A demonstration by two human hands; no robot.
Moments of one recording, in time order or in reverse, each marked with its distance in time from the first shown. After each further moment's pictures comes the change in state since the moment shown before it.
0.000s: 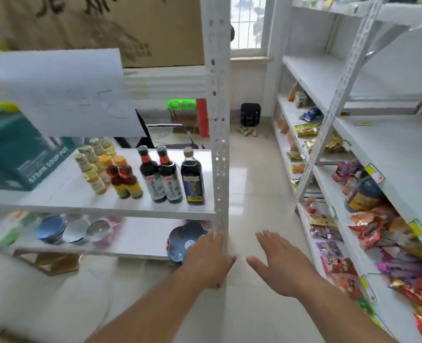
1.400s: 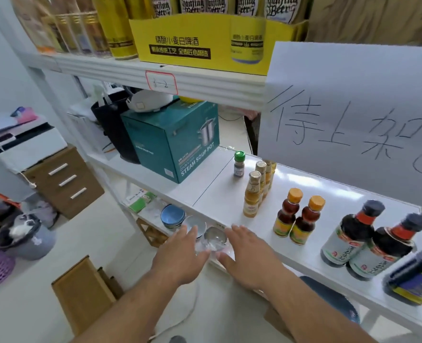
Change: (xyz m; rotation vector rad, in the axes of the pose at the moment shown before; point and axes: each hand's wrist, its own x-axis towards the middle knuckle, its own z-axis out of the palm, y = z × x) left_hand -0.012 -0.497 -0.168 -0.120 0.158 -0.543; right_hand 0.250 -0.509 0.071 -0.082 -0.109 -0.635
